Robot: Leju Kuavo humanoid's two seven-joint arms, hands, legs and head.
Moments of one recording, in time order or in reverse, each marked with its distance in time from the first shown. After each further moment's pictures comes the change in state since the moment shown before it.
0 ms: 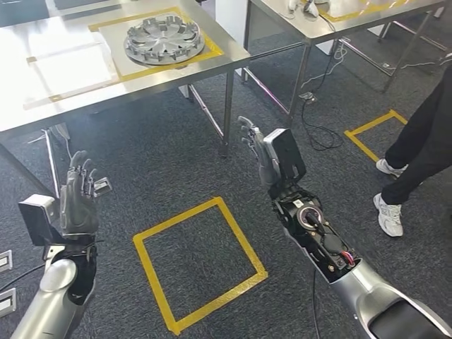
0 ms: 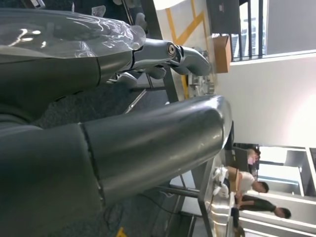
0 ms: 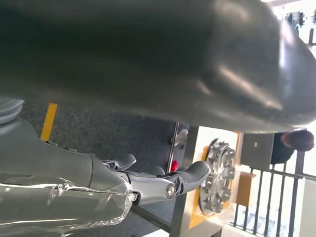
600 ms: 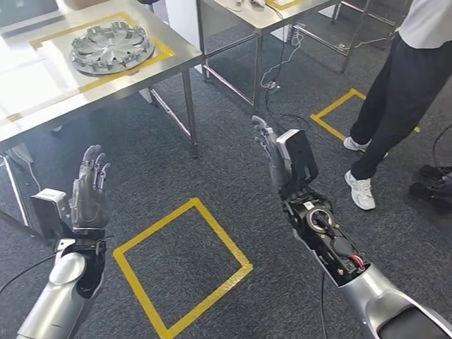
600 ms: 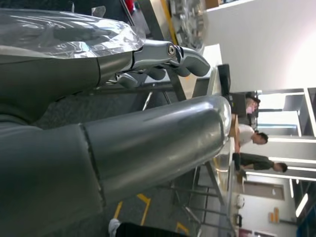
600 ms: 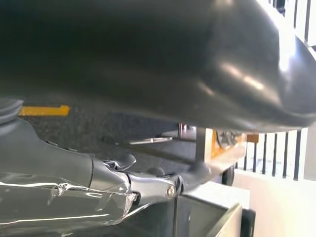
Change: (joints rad) left arm -0.001 0.002 -0.001 -0.002 -0.001 -0.005 -0.006; right arm 0.000 0.001 0.004 -0.002 -0.002 -0.002 -0.001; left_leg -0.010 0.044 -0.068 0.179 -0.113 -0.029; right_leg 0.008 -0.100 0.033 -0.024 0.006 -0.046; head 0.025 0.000
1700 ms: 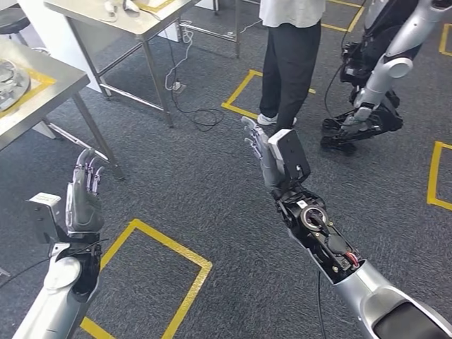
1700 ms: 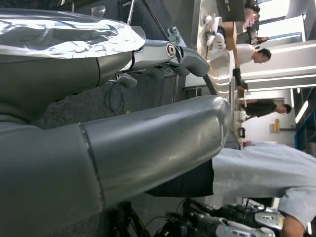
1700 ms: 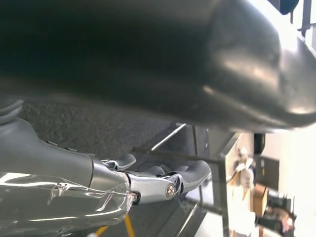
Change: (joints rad) left arm 0.008 0.004 0.000 -0.004 -0.007 0.003 0.002; right arm -0.001 0.001 0.008 0.003 -0.018 0.010 -0.010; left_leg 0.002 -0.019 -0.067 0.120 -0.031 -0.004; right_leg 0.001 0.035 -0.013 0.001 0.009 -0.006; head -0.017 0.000
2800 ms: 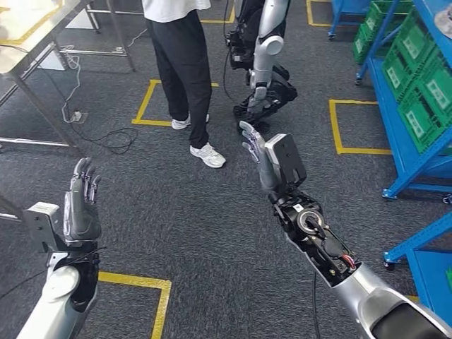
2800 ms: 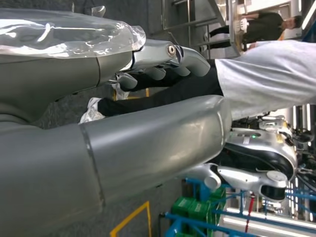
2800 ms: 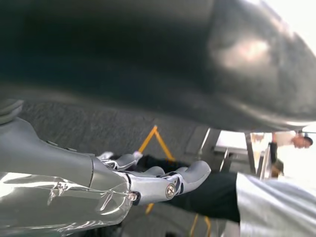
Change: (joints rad) left arm 0.032 0.000 0.000 -0.010 -0.008 0.010 -0.002; right arm 0.019 0.000 0.009 -0.003 0.000 -0.009 -0.007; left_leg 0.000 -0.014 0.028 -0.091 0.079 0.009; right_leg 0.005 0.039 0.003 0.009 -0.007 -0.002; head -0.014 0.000
